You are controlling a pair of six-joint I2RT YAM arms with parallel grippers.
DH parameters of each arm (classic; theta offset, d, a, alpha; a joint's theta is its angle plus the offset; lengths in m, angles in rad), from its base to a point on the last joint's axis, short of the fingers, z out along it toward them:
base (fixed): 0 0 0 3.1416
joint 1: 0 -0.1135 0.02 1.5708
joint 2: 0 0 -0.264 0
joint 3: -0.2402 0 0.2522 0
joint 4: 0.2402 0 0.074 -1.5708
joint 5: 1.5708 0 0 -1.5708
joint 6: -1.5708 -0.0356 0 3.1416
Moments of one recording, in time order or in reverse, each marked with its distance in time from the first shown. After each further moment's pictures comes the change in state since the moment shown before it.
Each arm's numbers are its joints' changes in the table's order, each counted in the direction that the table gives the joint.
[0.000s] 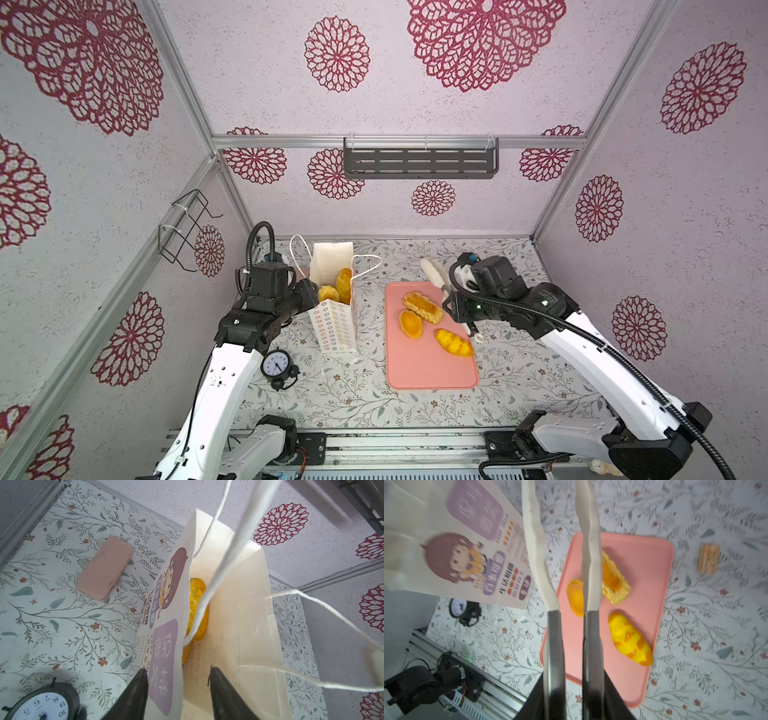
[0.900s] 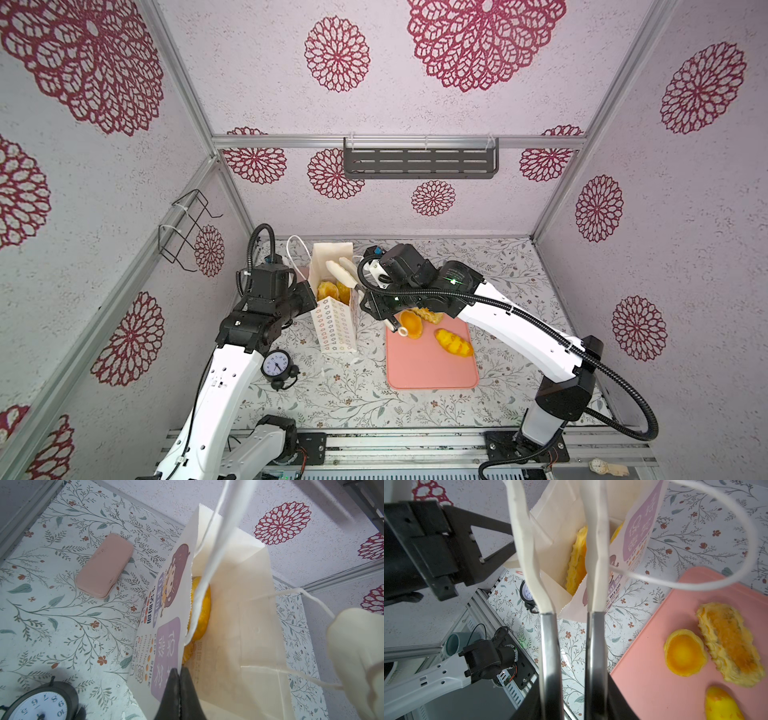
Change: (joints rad) left arm 0.000 -0.009 0.025 -0.013 0.000 0.008; right arm -0.328 0.504 -0.621 -0.024 -0.032 0.019
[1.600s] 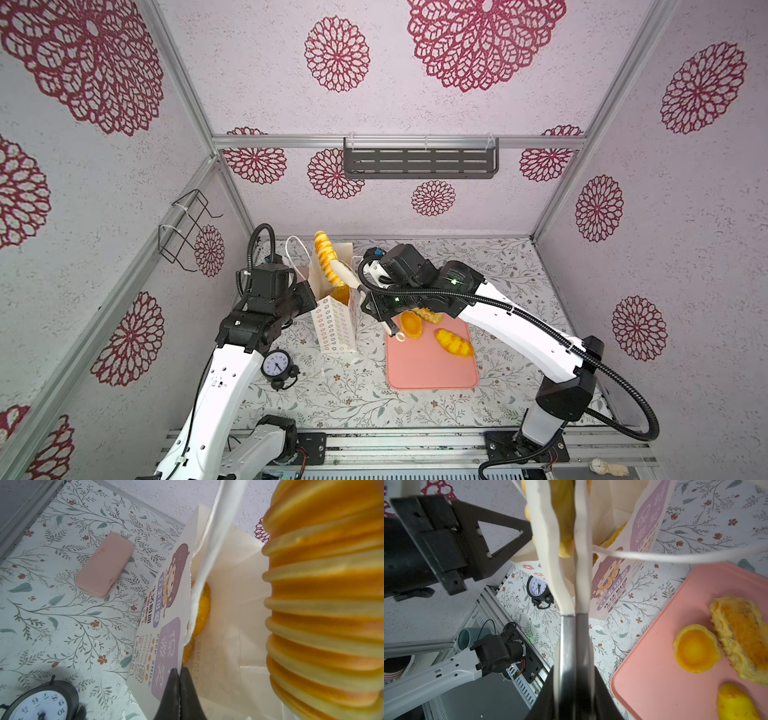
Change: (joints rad) left arm 0.002 0.001 -0.004 0.006 0.000 0.000; right arm 0.000 -0.002 0.000 0.010 -0.048 -0.025
